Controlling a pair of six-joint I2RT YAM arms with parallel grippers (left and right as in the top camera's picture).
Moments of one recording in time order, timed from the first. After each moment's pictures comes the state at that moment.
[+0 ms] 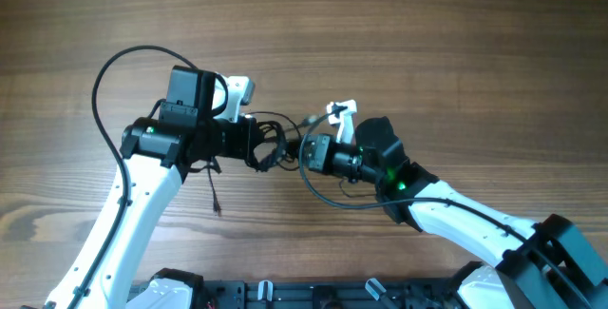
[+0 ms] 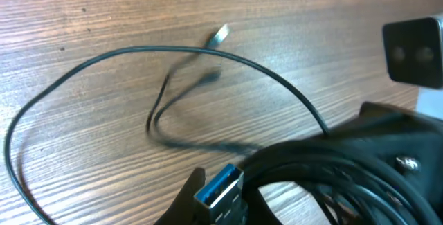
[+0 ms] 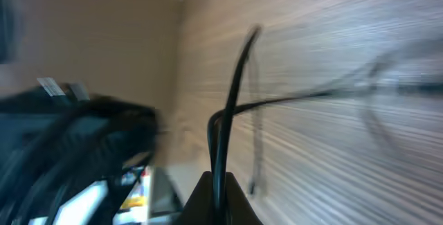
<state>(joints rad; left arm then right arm) -0.24 1.29 1.02 -0.84 0.39 -0.14 0.66 1.47 0.55 0.55 -0.51 1.13</state>
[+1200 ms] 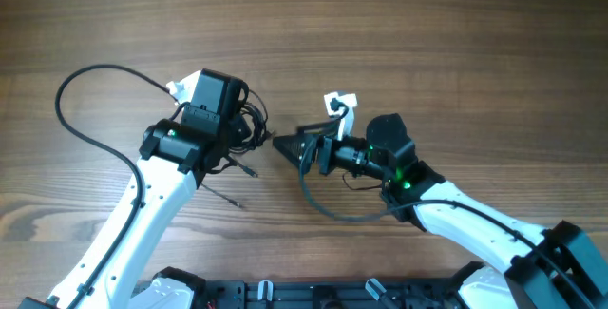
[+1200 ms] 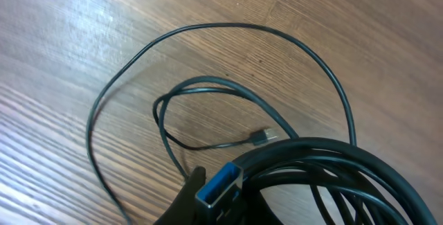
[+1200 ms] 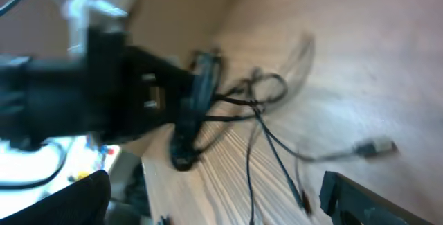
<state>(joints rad) -0.35 1.29 1.02 -0.83 -0.22 -0.83 0.65 1.43 0.55 0.65 -0.54 0.74</state>
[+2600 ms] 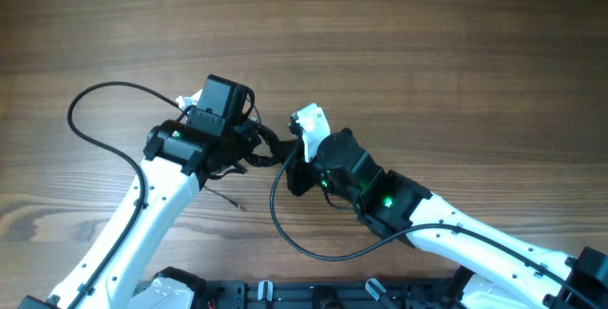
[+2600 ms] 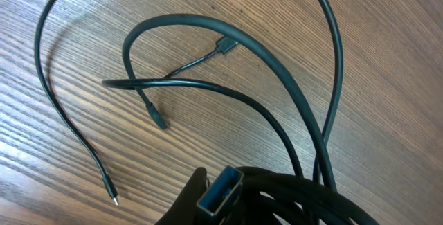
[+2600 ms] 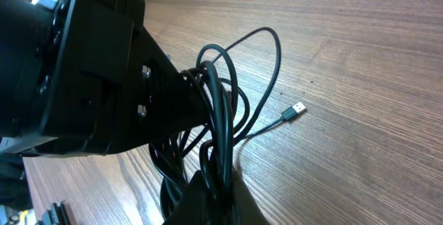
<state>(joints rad) -0.37 1.29 1.03 -0.91 -0.07 -0.94 0.90 1.34 0.74 0.11 -0.06 0.46</state>
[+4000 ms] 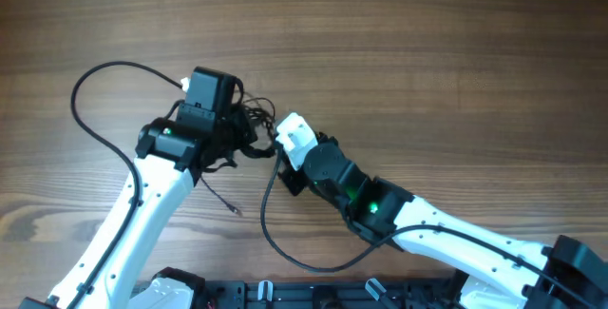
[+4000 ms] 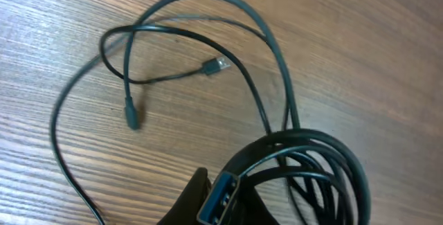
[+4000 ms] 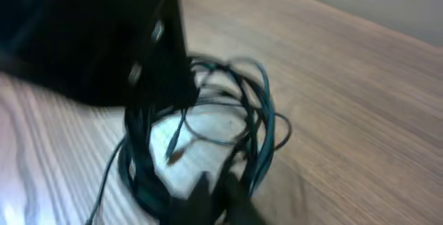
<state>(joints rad) -0.33 1.29 1.03 -0.82 0.00 -0.67 0.97 1.41 0.72 0.25 0.16 0.09</state>
